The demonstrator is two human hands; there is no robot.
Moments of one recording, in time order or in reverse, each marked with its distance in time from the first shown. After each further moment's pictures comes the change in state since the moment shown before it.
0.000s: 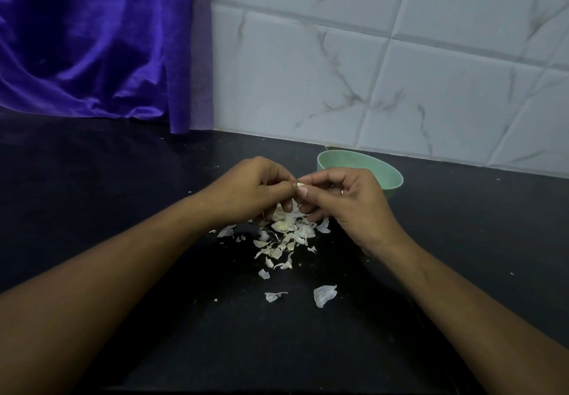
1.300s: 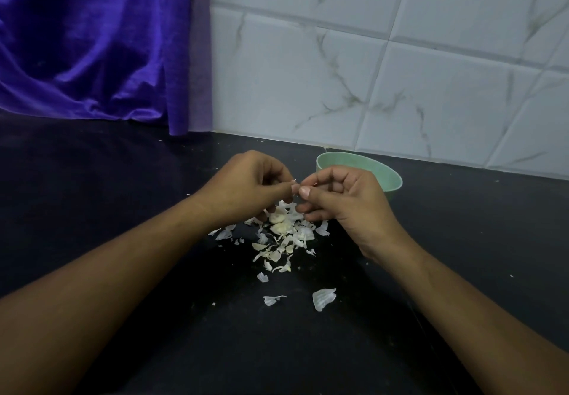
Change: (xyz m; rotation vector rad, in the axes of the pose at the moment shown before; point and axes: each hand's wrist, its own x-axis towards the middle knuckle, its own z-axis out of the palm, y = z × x) left_hand 0.004 -0.003 -0.001 0.031 0.132 0.008; right_hand -0.001 -0.008 0.001 0.067 0.040 0.094
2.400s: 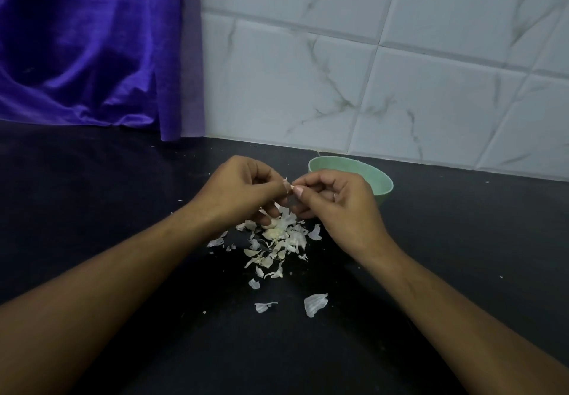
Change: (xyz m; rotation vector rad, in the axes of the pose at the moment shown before) left_hand -0.002 0.006 0.007 -0.306 0.039 -0.164; right_hand 0.000 0.005 0.001 -0.181 0.053 -0.153
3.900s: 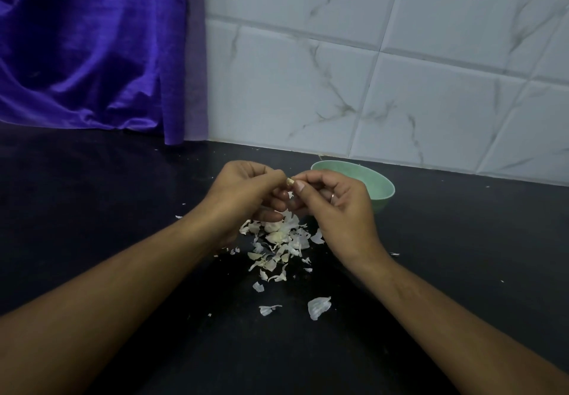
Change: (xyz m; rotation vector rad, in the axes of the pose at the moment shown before) left_hand -0.005 0.012 0.010 -0.307 0.127 -0.117; right_hand -0.002 -0.003 0.017 0.197 0.103 -0.073
